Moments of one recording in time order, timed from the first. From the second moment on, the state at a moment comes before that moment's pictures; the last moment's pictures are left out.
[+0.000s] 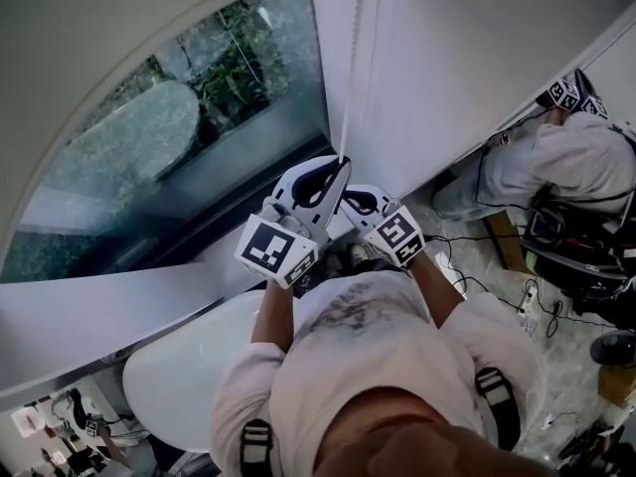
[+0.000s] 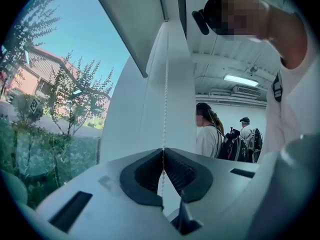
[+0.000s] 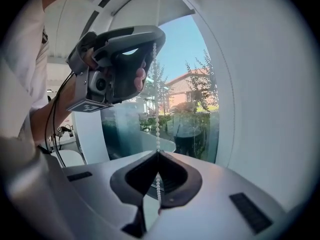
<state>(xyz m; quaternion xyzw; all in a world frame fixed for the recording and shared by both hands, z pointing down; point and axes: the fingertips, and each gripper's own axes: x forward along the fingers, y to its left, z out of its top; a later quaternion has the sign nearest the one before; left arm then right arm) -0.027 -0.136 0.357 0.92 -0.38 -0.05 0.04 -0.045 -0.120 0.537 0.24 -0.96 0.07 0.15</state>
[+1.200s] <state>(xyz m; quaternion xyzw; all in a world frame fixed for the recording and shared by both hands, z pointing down) -0.020 -0.117 0.467 0.91 -0.39 0.02 0.12 -0.040 -0.089 0.644 0.21 -0.93 0.13 0.26</state>
